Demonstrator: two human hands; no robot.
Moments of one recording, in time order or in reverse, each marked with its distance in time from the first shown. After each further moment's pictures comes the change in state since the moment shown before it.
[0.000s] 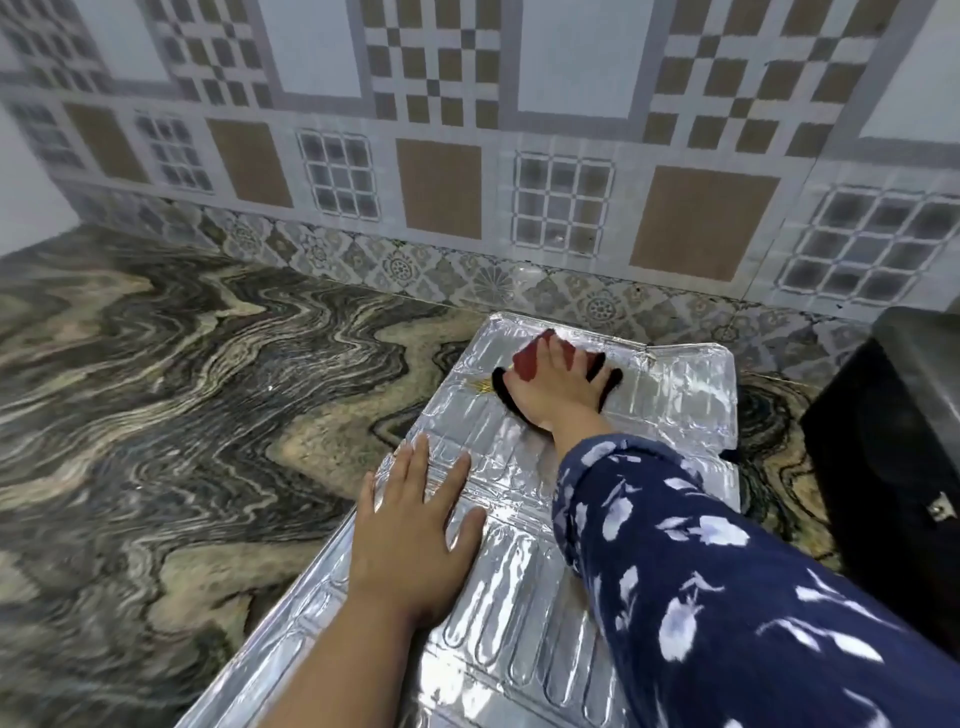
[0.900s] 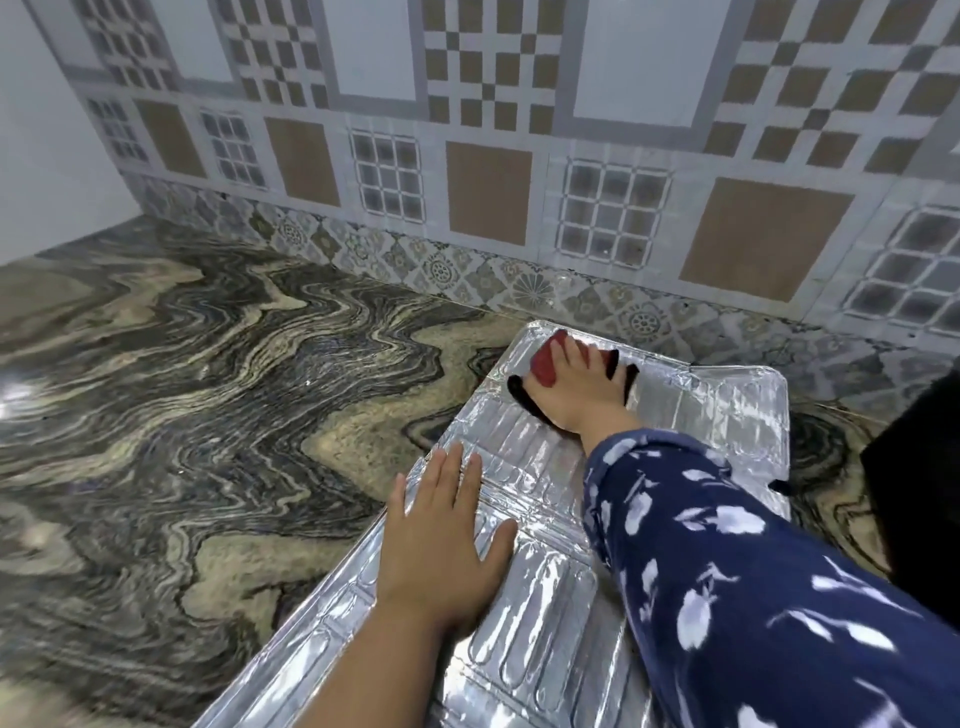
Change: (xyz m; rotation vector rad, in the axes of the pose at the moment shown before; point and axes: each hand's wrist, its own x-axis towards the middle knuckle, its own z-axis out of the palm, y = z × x) left_hand 0.000 0.002 -0.003 -0.002 -0.009 -0.028; right_hand 0.017 -0.007 -0.002 -0.075 -0.036 -0.152
